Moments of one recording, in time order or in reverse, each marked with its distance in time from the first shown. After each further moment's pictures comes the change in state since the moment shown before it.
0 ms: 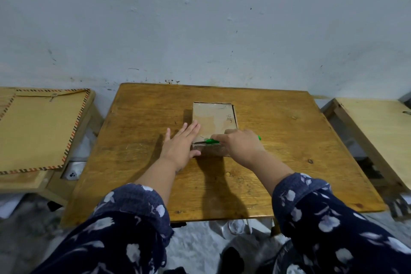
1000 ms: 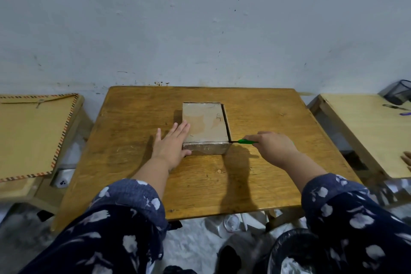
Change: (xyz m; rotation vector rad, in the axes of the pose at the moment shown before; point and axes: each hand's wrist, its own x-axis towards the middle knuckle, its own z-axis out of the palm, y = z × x) left_hand -0.005 0.003 -0.008 0.050 -0.041 -0.006; right_hand -0.054 0.082 0.010 0.083 -0.118 0.220
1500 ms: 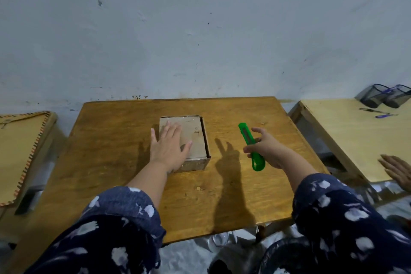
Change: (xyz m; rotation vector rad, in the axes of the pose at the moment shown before) left_hand 0.048 0.055 -0.011 -0.027 0.134 -0.049; right_hand 0.017 0.051 -0.015 1.270 -0.111 0.505
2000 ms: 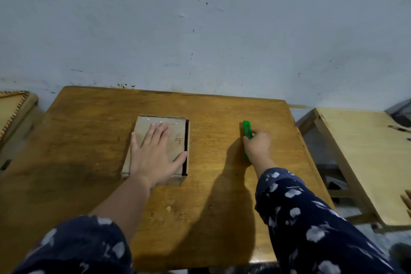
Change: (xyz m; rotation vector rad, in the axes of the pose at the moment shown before) left_hand 0.028 0.030 0.033 0.114 -0.001 -0.156; right_hand 0.152 0.023 -0.012 -0.327 0.436 -0.020
